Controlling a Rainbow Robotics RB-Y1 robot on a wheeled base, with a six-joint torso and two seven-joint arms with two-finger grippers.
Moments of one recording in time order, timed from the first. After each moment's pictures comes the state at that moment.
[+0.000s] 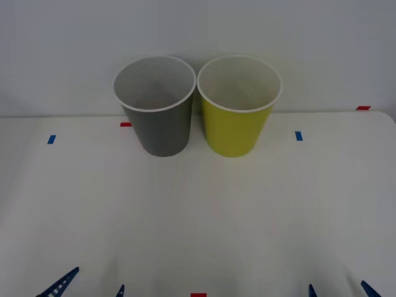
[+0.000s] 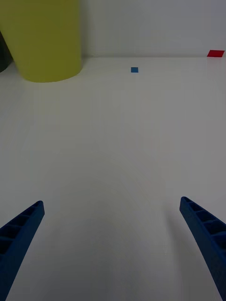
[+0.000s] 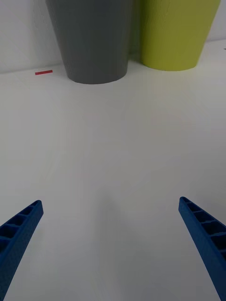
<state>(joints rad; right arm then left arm) 1.00 -0.39 0.24 -1.94 -0.17 -0.46 1.55 0.93 0.48 -0.27 -1.96 -0.14 -0.43 -1.31</state>
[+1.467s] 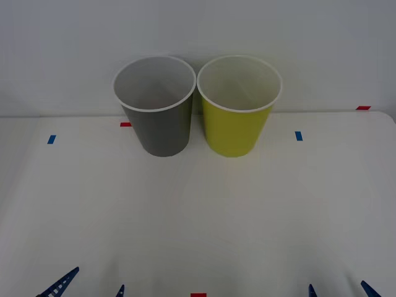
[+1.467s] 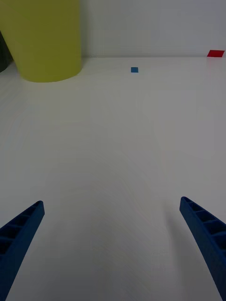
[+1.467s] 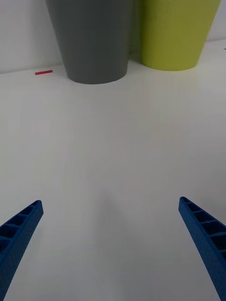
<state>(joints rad) 1.00 -0.39 0.24 -1.94 -0.17 -0.46 1.55 0.93 0.48 -0.27 -1.96 -0.14 -0.43 -1.31</state>
